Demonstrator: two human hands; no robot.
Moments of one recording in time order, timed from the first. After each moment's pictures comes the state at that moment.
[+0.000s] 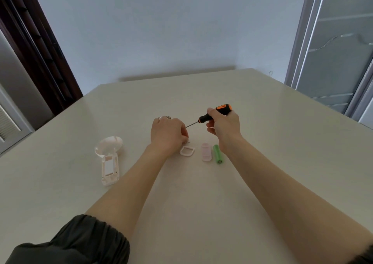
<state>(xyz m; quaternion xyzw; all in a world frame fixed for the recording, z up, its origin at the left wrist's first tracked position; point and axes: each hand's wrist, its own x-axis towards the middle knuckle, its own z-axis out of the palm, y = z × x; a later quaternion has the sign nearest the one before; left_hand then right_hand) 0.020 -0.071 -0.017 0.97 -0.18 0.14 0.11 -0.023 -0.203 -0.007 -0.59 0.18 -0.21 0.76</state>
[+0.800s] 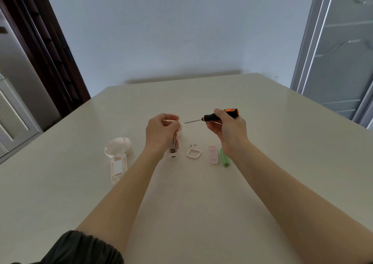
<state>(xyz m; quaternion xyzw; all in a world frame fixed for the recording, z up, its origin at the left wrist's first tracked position) 0.011 -0.043 -0.009 0.79 -0.05 0.11 0.61 -0.028 -0.194 -0.001 -0.48 0.14 -0.19 0.84</state>
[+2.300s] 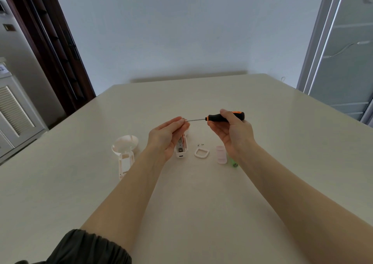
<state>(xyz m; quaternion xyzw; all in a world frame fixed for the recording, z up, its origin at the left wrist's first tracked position) 0.008 -0.032 -0.014 0.46 0.04 -0.07 0.89 -0.037 -0.185 -0.003 -0.40 0.10 -0.16 0.90</state>
